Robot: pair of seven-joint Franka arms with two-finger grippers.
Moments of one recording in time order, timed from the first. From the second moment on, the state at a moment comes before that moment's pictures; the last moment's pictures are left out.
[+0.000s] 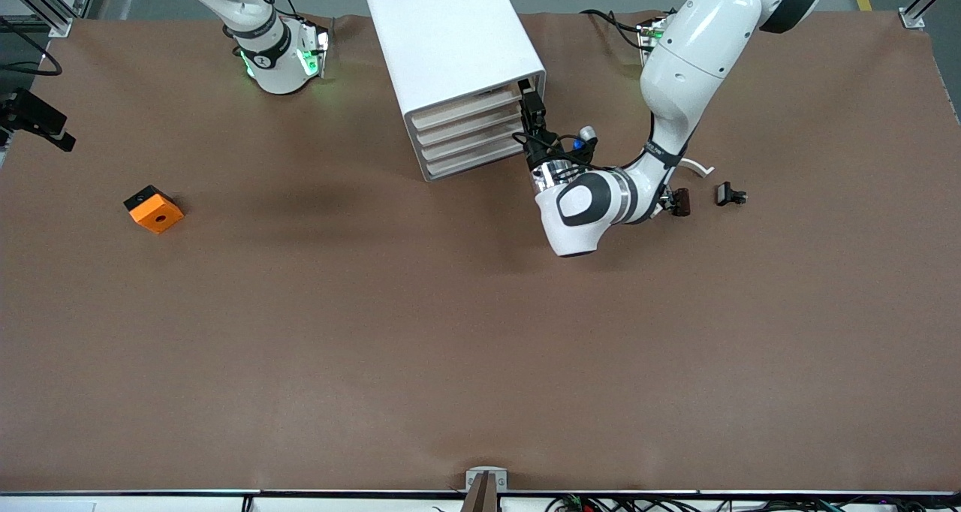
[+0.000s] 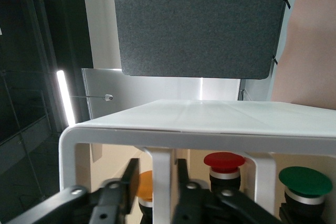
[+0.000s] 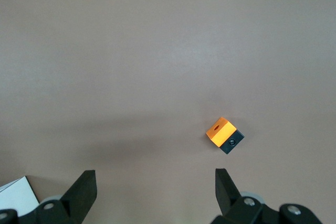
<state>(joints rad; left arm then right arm) -0.46 0.77 -0.14 -1.68 -0.99 1.09 -2.23 -0.04 -0.15 -0.08 -1.69 -0.02 1.58 -0.03</state>
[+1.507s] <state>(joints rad) -0.39 0.77 -0.11 -1.61 -0.94 1.14 -2.25 -0.04 -0.08 -0.08 -1.68 -0.02 1.59 -0.03</state>
